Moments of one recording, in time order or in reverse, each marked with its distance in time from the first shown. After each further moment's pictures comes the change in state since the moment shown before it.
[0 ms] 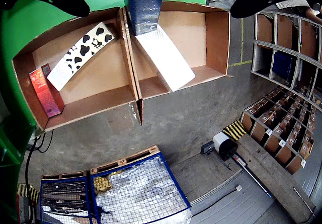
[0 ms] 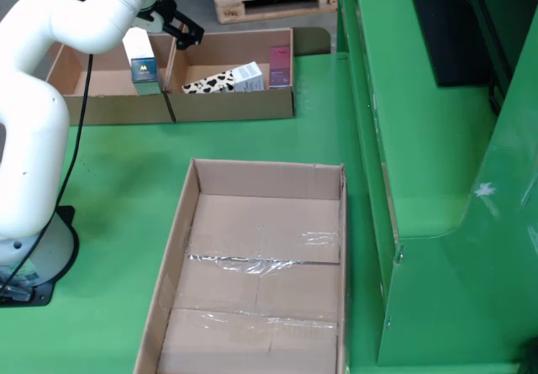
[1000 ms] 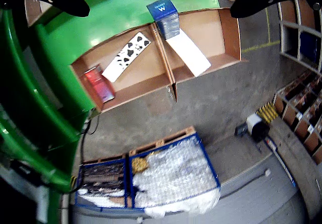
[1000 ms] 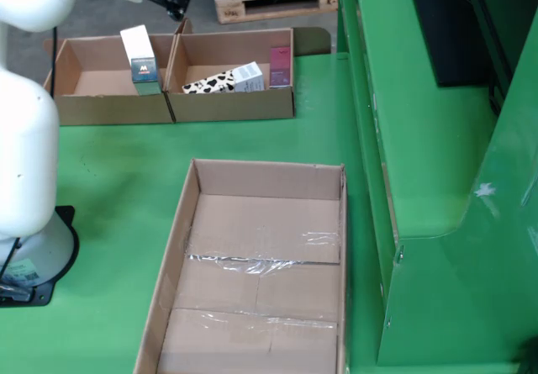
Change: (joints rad) arm 0.047 0.100 0.463 -0.420 -0.267 0.130
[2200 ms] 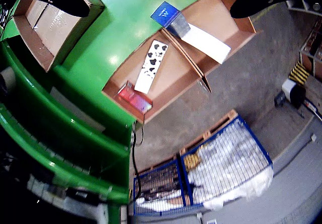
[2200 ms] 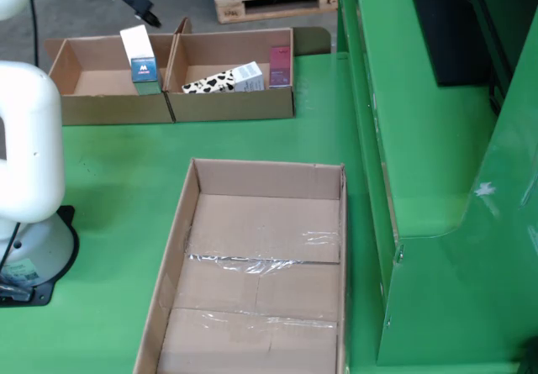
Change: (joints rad) arm 0.256 -0.031 0.396 -0.387 -0.423 0.549
